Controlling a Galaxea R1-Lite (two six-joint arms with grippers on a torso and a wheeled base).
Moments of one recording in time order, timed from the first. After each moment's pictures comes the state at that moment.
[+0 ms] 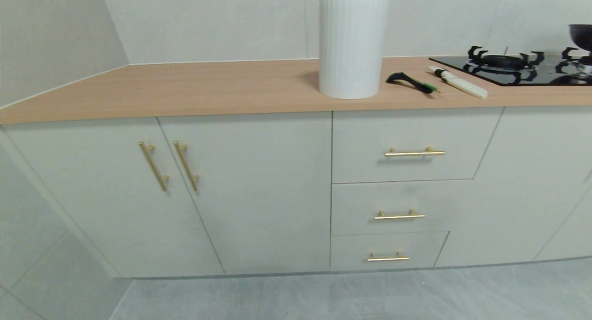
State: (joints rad) left arm 0.00 0.00 0.00 0.00 0.02 0.00; right arm 0.00 0.00 0.00 0.00 0.04 0.01
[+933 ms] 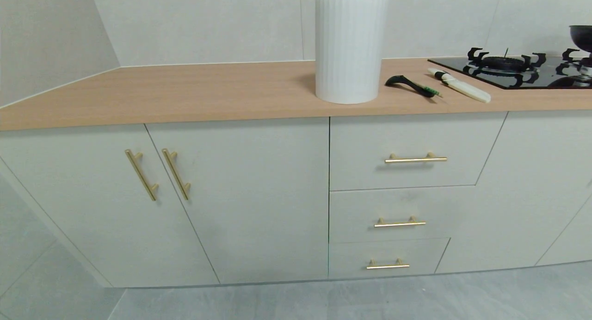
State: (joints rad) left arm 0.00 0.00 0.00 0.00 0.02 0.00; right arm 0.00 0.00 0.00 0.00 0.04 0.01
